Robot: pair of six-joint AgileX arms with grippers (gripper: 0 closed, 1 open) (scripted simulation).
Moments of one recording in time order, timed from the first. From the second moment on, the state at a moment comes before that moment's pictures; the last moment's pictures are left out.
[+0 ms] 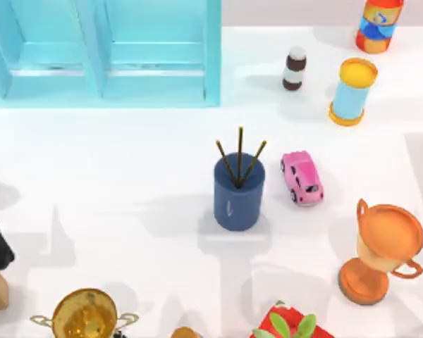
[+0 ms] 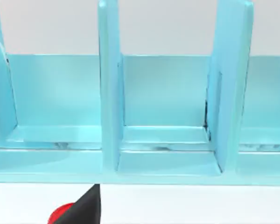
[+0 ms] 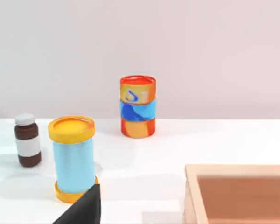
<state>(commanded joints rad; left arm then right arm) 0.00 0.00 0.00 0.00 0.00 0.00 0.00 0.00 0.00 0.00 0.00 0.00</state>
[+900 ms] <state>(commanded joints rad) 0.09 0.90 0.82 -0.62 0.00 0.10 0.00 0.00 0.00 0.00 0.00 0.00</state>
